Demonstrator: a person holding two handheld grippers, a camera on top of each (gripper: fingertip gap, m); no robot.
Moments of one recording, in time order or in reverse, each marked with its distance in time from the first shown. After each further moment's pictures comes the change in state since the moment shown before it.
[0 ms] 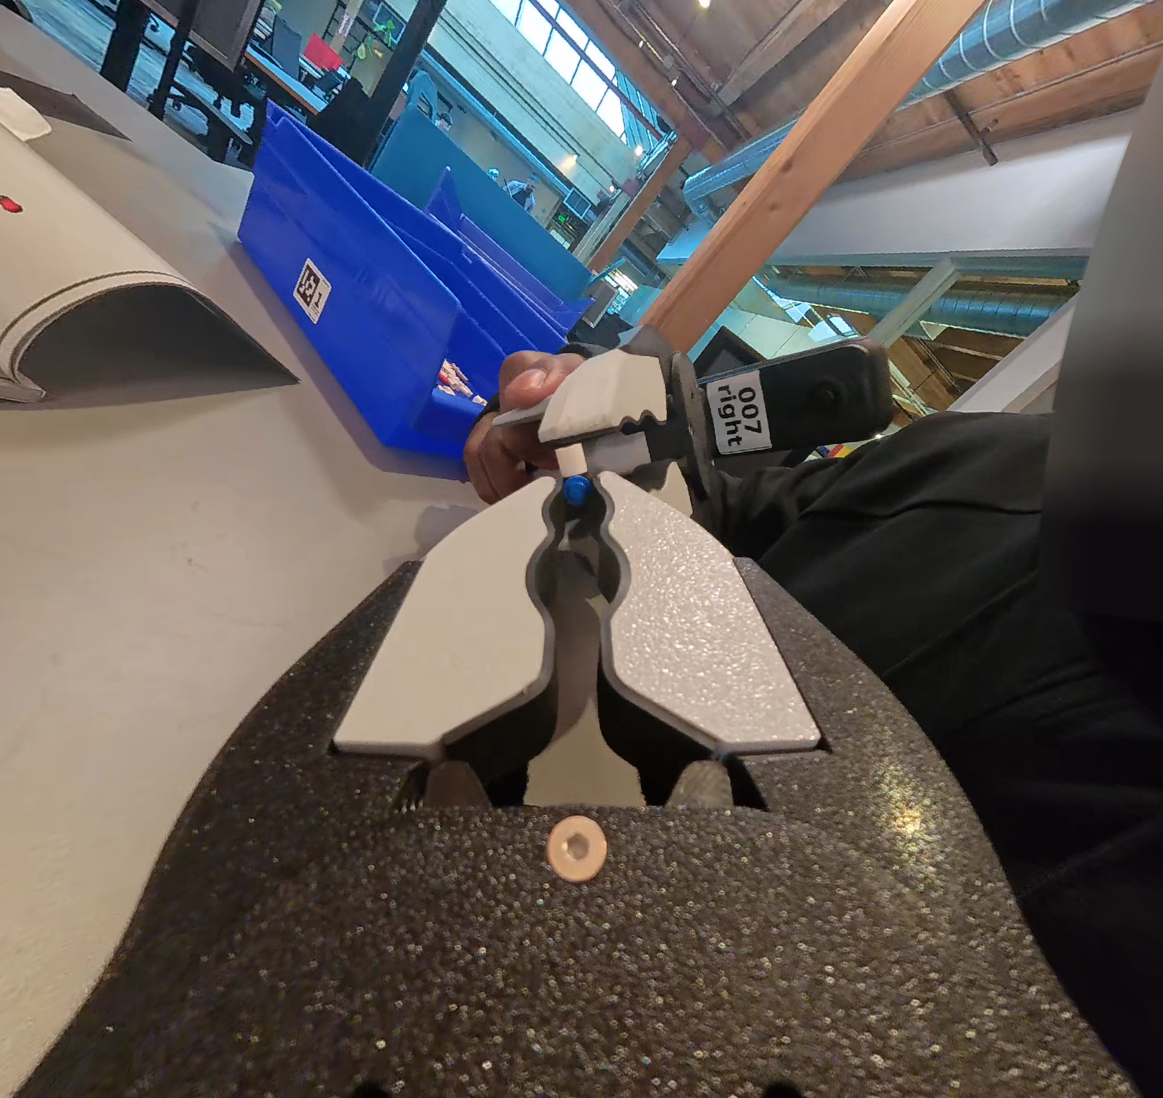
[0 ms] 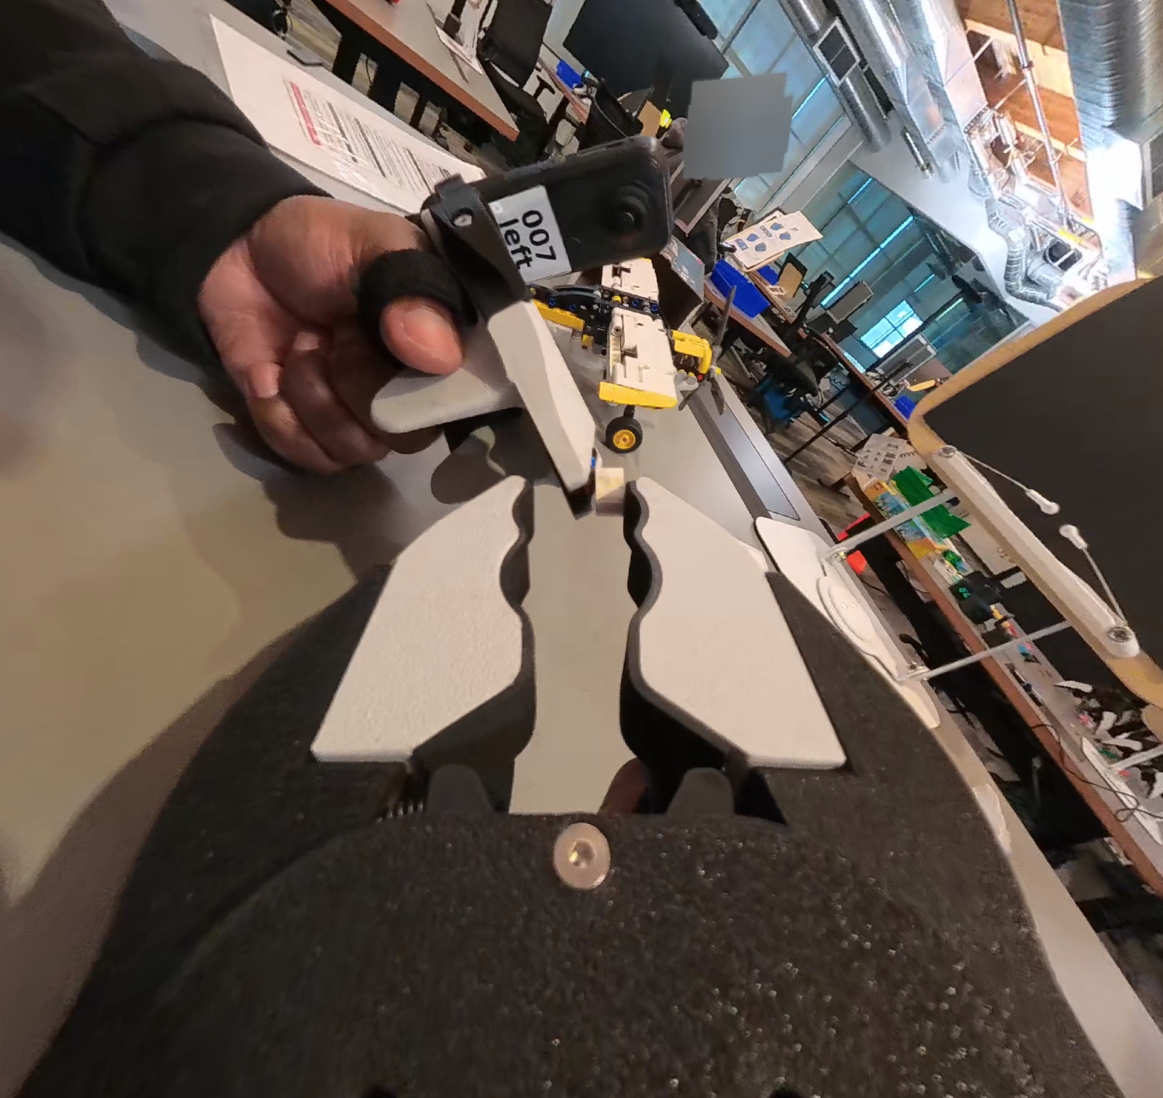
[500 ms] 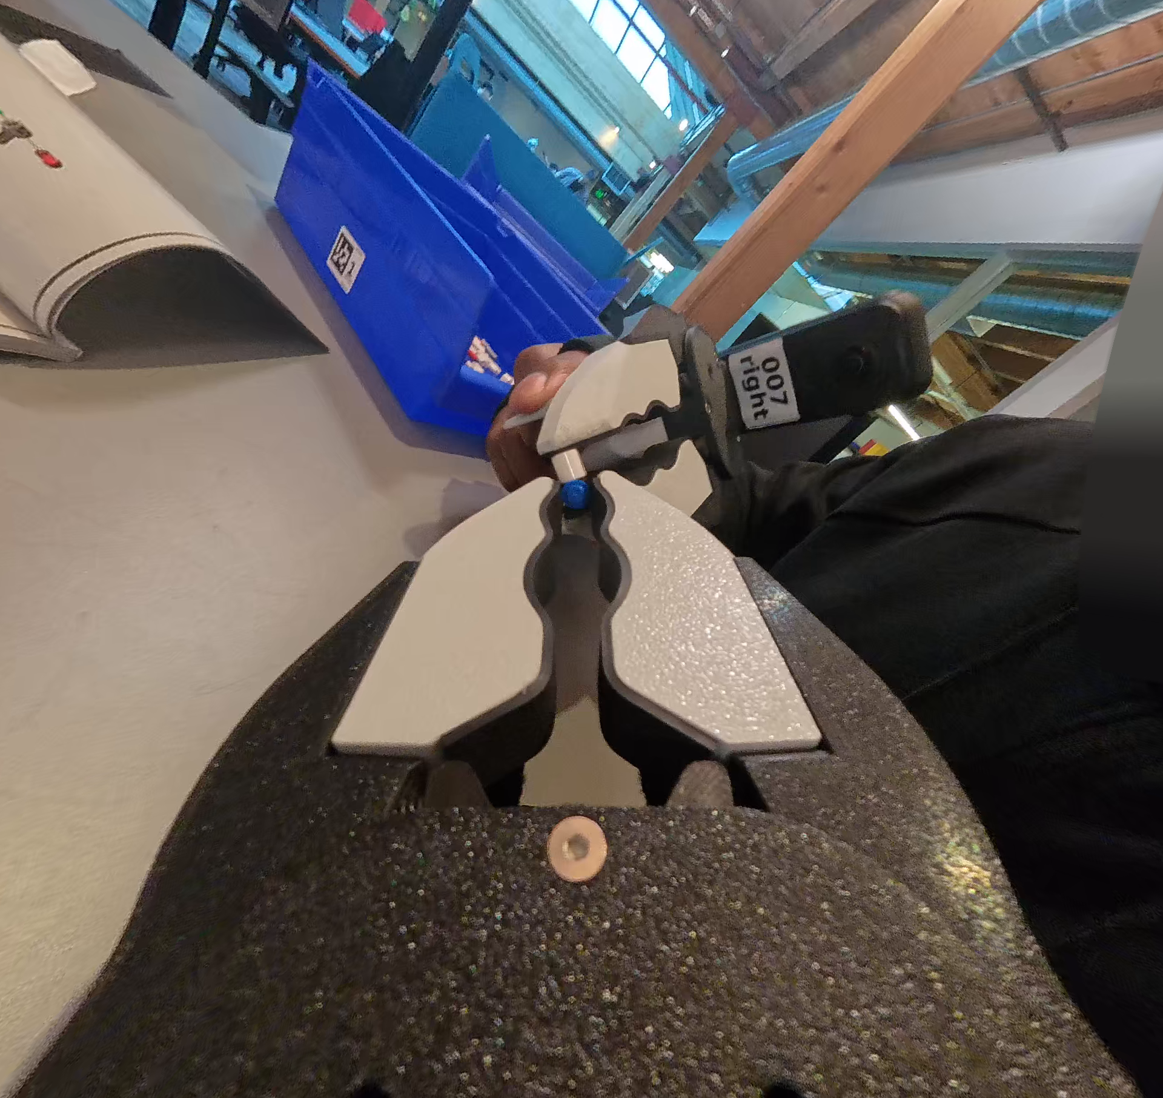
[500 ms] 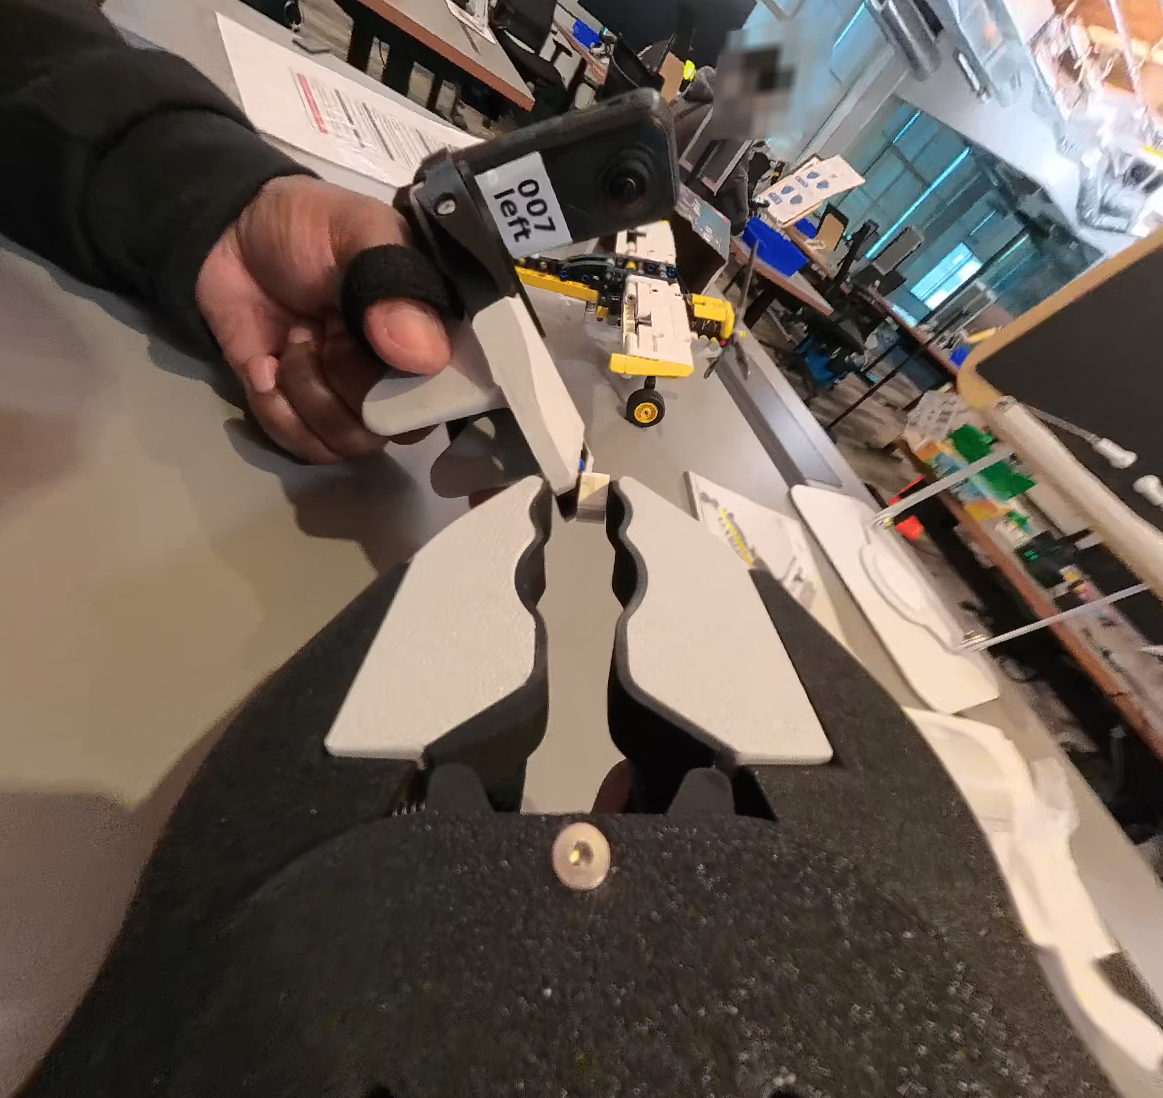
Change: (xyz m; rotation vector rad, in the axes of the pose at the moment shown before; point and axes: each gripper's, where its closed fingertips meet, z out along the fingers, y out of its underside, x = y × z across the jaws) left arm -0.008 0.005 0.002 -0.037 -0.067 -0.027; right arm -0.001 0.010 0.001 -0.045 -0.052 0.101
